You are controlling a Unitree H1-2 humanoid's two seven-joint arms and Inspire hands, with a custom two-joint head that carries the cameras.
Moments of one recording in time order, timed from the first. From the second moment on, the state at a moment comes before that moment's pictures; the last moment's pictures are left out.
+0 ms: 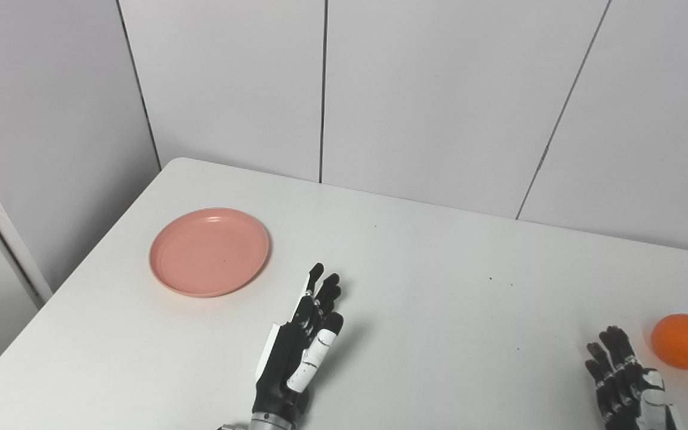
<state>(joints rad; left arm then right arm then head) 0.17 -0.08 -0.14 -0.16 -0.08 -0.17 0.02 0.06 -0.11 -0.08 -0.06 0.30 -0.06 0.19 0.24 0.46</state>
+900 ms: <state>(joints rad) 0.04 -0.03 0.03 -0.43 -0.33 0.21 0.03 0.08 -0.11 -0.07 -0.08 0.28 -0.06 0.19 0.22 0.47</state>
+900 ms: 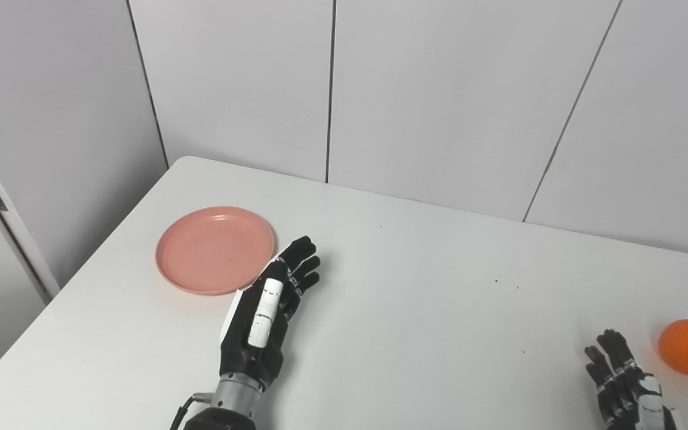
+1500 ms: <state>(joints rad) -0.21 0.18 0.28 -0.39 -0.64 0.43 0.03 0.08 -0.11 -0.07 -0.08 0.25 -0.06 0.19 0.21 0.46</state>
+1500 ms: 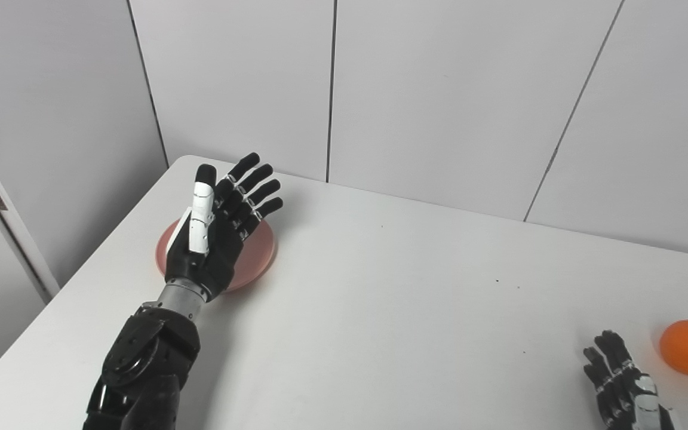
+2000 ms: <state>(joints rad) -0.34 0.36 0.34 -0.20 -0.72 0.47 0.07 0.08 -0.11 -0.07 -0.08 0.25 -0.06 0.20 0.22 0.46</state>
